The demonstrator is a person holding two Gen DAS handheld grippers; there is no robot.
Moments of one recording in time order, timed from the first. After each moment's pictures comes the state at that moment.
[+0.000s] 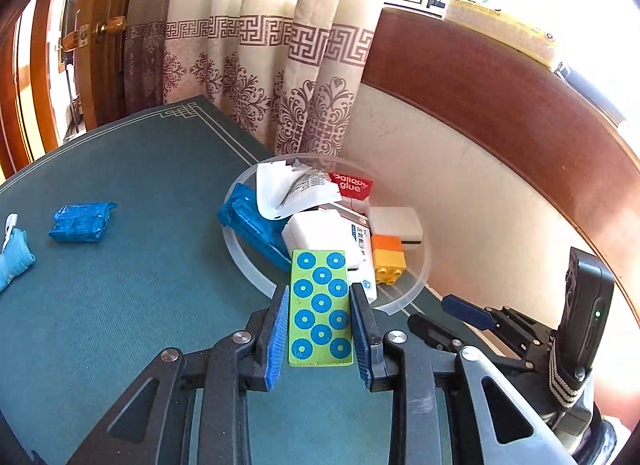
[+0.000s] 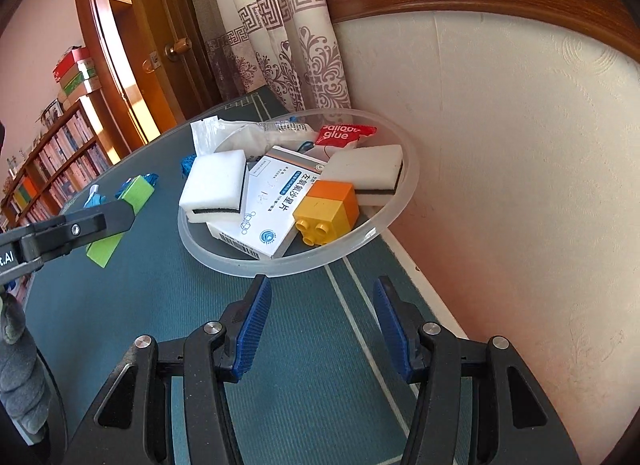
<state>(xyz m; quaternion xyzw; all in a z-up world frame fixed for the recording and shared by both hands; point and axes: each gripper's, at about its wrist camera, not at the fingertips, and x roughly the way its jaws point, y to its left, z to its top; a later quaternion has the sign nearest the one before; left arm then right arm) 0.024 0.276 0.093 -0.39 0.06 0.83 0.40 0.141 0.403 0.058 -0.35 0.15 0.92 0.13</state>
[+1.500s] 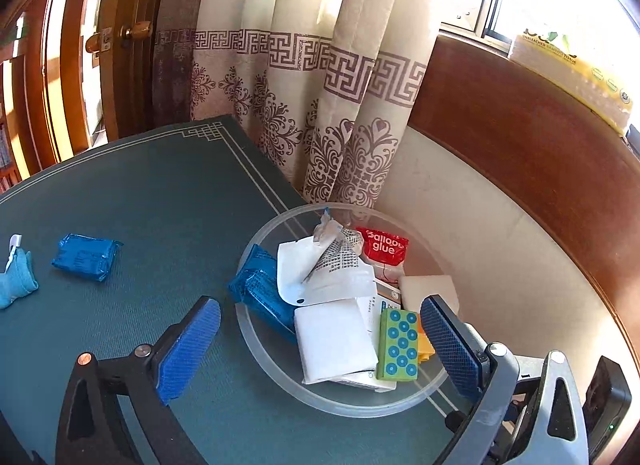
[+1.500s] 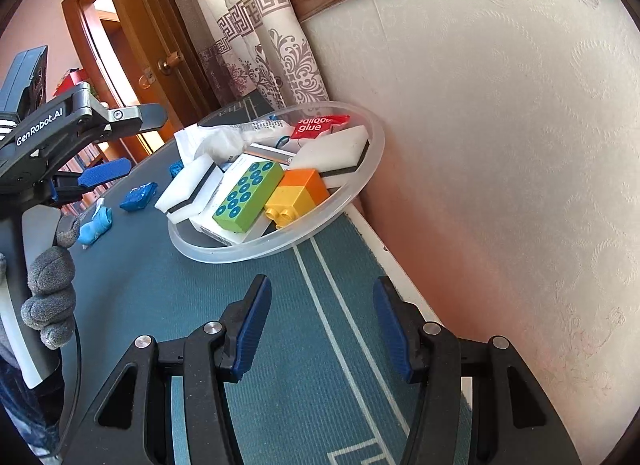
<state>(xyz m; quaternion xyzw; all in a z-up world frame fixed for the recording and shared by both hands) -0.026 0.301 0.103 -0.38 0.03 0.87 0.33 0.158 0.429 0.045 -0.34 0.20 0.91 0.11</state>
